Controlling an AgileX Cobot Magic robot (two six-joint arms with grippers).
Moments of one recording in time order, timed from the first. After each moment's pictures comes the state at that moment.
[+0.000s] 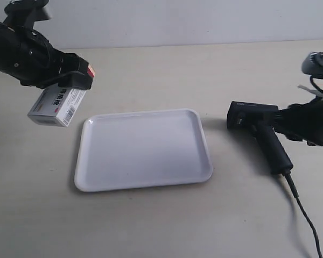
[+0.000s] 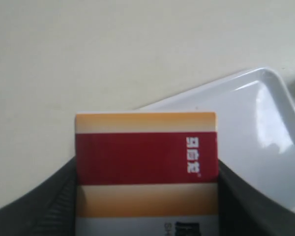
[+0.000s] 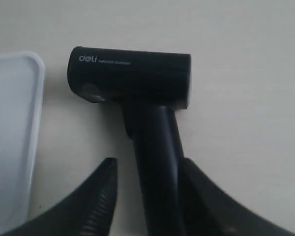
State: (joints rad) left arm -0.31 1.64 -1.05 -0.52 0.52 0.39; right arm 0.33 1.38 -0.50 0.52 0.12 -0.26
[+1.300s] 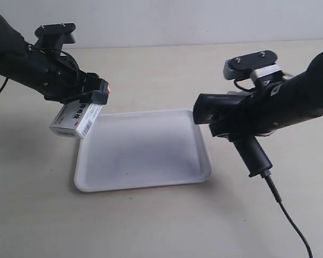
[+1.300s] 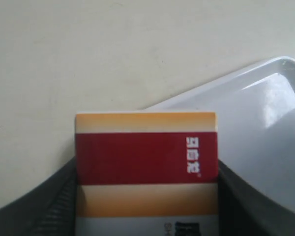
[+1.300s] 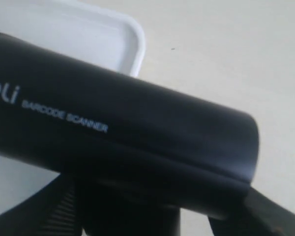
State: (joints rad) left arm -0.36 1.80 -1.06 -0.61 0.41 0.49; right arm 0.53 1.63 -0.73 0.37 0.22 -0.31
